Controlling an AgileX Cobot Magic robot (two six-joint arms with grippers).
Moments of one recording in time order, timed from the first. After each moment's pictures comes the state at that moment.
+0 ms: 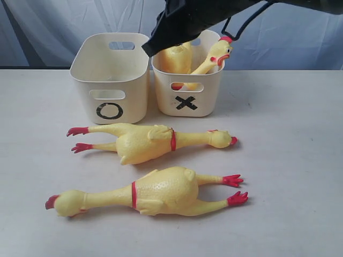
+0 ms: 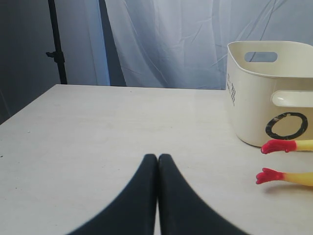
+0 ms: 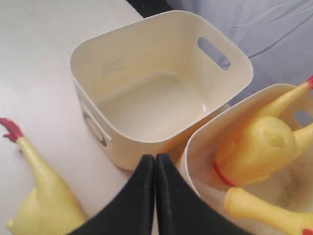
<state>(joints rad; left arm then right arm) 0.05 0.00 0.00 0.23 0.24 -0.22 0.55 1.84 -1.63 0.37 0.57 -0.70</state>
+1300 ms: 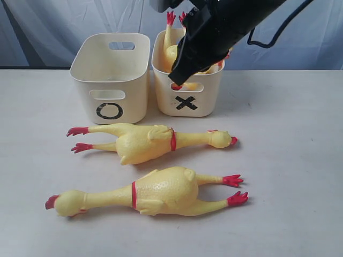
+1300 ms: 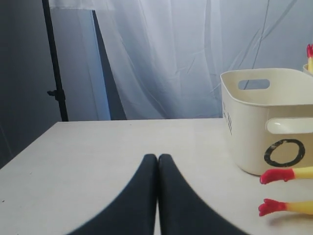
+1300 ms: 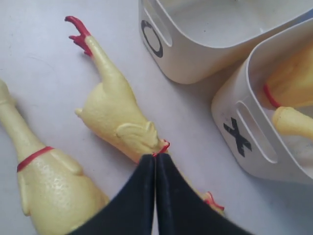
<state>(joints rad) 0.05 0.00 0.00 0.29 0.12 -0.22 0.55 1.70 -1.53 0.31 0.90 -0.70</state>
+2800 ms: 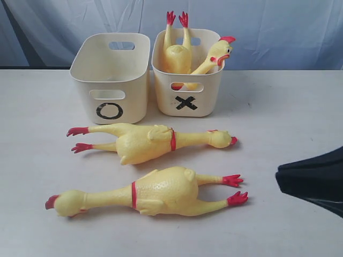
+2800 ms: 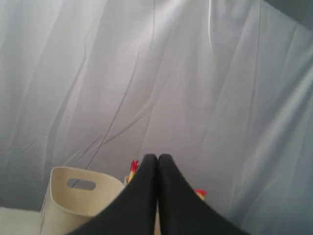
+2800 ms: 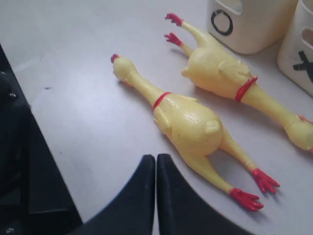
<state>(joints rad) 0.05 0.03 -0.06 0.93 -0.43 -1.40 0.55 0.64 -0.67 0.58 0.84 -0.63</state>
